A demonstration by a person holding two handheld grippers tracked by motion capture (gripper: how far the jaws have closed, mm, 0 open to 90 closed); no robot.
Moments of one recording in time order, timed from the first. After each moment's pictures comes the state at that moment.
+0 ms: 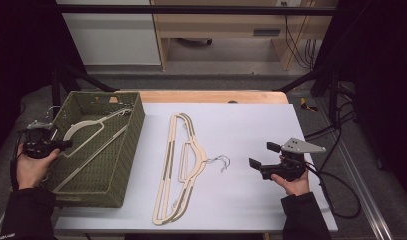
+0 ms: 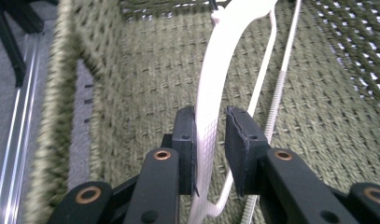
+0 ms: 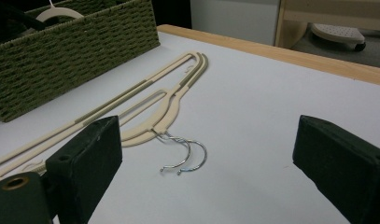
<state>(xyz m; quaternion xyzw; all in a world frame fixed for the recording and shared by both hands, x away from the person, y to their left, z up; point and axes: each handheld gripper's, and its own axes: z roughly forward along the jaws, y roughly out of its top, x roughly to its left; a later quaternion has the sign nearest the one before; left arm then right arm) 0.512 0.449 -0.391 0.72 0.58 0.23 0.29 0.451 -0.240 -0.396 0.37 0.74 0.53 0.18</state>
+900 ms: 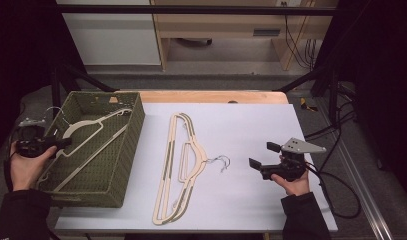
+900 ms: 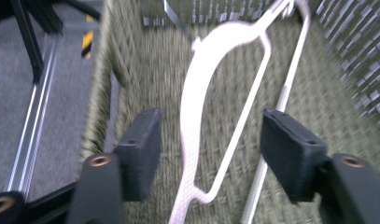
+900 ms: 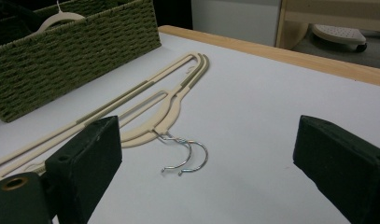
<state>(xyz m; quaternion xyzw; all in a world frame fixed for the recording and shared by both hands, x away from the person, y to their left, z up) 0.501 0.449 -0.369 0.70 0.59 0.26 0.31 0.450 -0.241 -0.395 0.37 0.74 0.53 0.18</state>
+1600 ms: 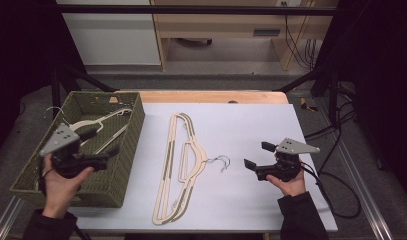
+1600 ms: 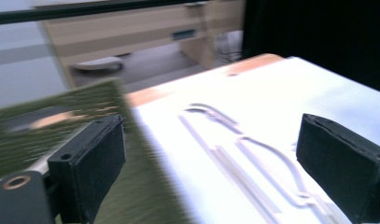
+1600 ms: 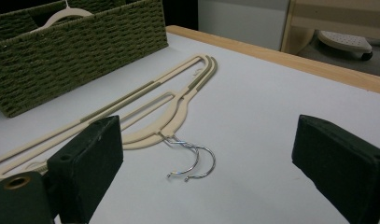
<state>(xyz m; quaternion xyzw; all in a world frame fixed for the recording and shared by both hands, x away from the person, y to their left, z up) 0.422 0.289 -0.320 0.73 0.37 0.27 0.51 0.451 -0.228 -0.396 0.35 0.75 0.53 0.18</state>
